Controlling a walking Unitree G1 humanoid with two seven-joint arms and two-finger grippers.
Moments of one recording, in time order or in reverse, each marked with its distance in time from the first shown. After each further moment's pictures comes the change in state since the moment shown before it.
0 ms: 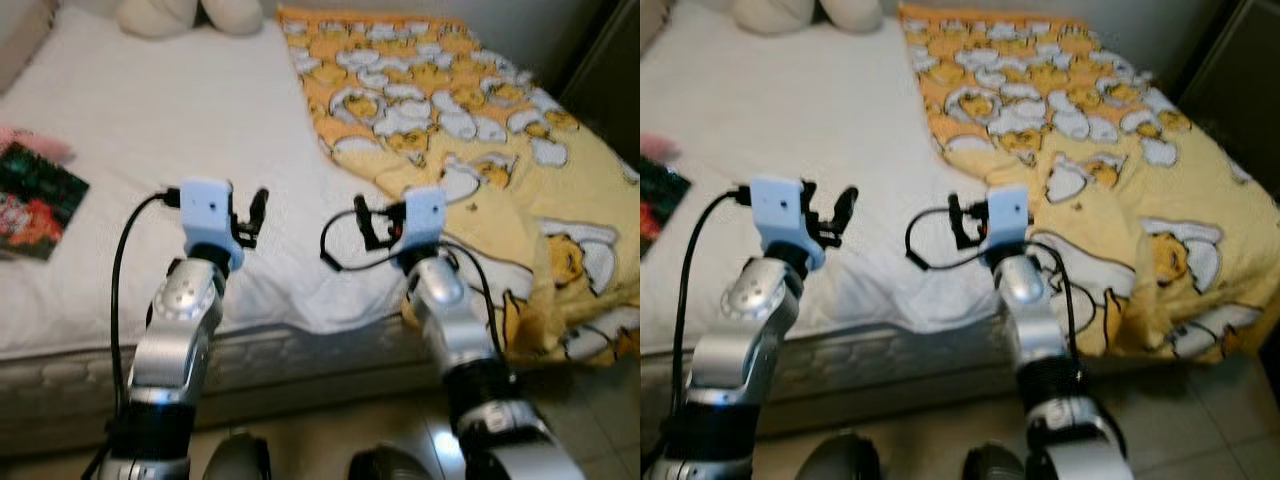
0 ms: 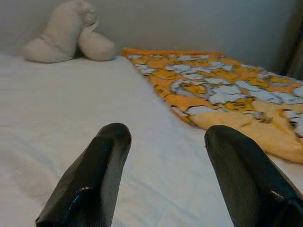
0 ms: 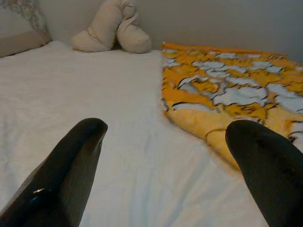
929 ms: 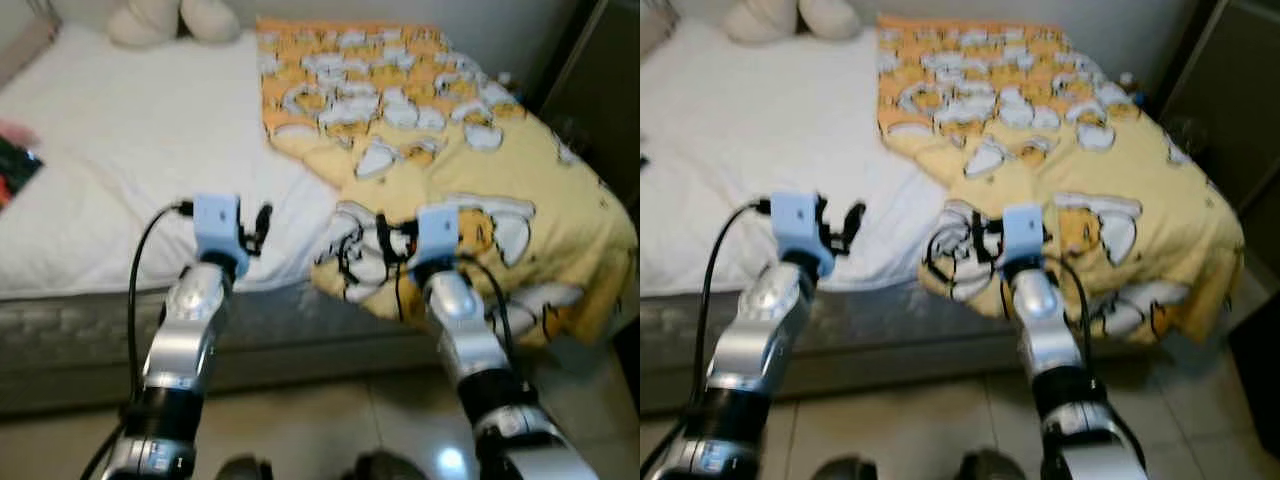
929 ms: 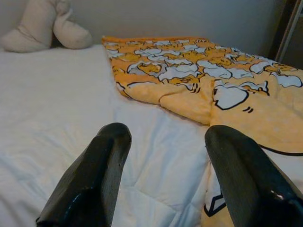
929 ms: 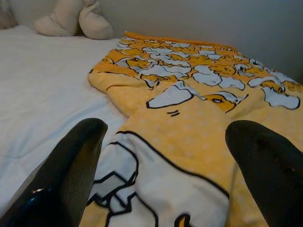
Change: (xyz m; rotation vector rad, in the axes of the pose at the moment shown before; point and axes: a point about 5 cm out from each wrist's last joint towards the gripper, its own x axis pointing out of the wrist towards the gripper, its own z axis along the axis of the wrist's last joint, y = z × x) left arm 0.011 0.003 -0.028 -0.001 0.070 -0.009; right arm -0.009 -0.024 -0.022 -0.075 0.063 -0.089
